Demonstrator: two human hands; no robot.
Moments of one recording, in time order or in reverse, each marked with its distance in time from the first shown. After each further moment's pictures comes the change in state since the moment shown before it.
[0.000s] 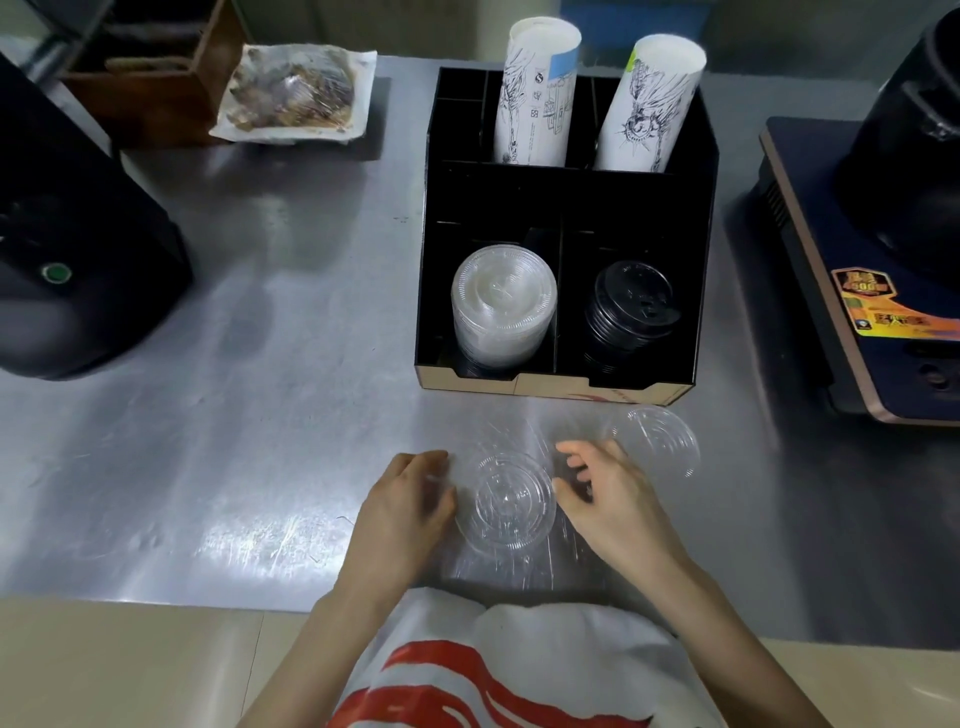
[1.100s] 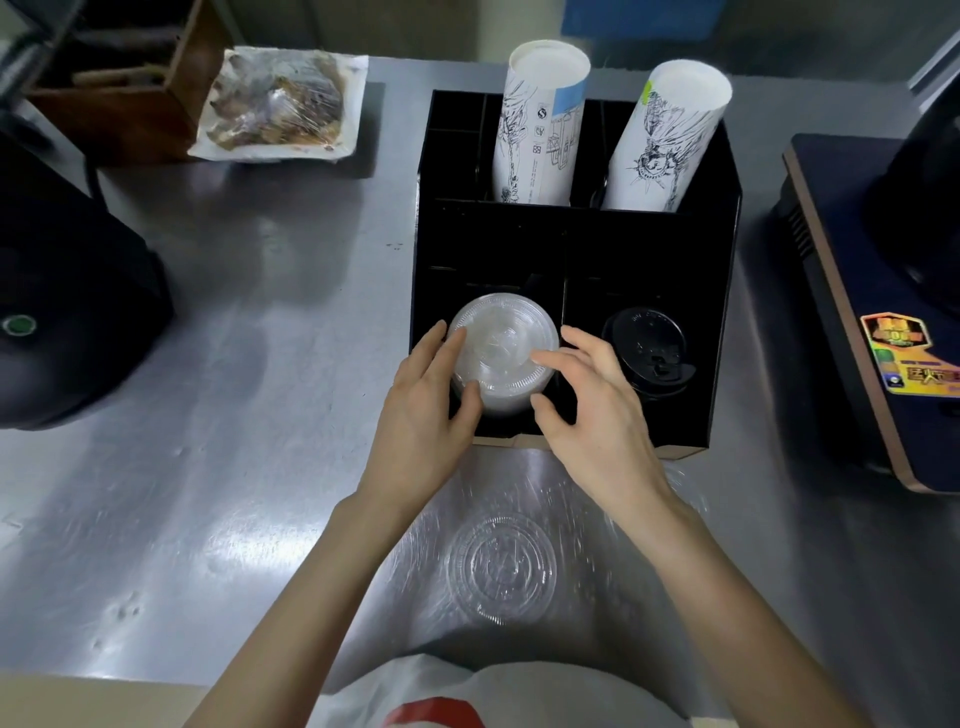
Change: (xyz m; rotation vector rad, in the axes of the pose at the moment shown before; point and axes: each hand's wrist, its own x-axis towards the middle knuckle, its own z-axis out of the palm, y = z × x) left_hand 0.104 0.062 -0.026 0.004 0.123 0.199; right_hand 0.083 -0.055 -0.039 0.062 0.219 -0.269
